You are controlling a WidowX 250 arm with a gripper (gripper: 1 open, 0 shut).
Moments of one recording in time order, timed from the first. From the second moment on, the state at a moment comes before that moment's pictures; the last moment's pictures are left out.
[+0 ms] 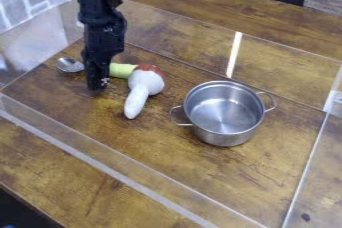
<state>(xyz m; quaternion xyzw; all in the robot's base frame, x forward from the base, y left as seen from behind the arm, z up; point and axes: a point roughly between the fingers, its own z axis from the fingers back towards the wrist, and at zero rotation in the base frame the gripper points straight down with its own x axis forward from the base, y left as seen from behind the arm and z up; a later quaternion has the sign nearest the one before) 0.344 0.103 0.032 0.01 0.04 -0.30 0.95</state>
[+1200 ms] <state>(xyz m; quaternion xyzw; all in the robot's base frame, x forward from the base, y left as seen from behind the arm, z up) 0.339 0.128 0.055 -0.01 0.04 -0.38 0.92</state>
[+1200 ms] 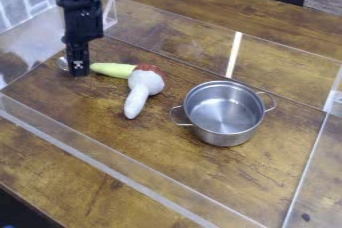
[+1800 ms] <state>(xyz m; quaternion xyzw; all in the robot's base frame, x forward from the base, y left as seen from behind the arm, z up) 0.359 0.122 0.077 0.00 0.02 -0.44 0.90</state>
